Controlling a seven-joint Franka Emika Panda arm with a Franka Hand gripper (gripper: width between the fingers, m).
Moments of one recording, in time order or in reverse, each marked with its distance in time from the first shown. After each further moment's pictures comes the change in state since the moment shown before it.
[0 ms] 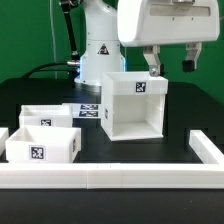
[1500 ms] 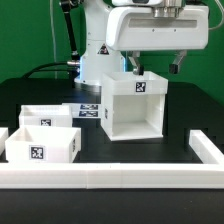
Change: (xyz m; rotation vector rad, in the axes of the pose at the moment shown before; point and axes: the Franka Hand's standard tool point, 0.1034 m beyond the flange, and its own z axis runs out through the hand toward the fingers) arm -0.083 -0.054 0.016 -0.019 -0.079 0.281
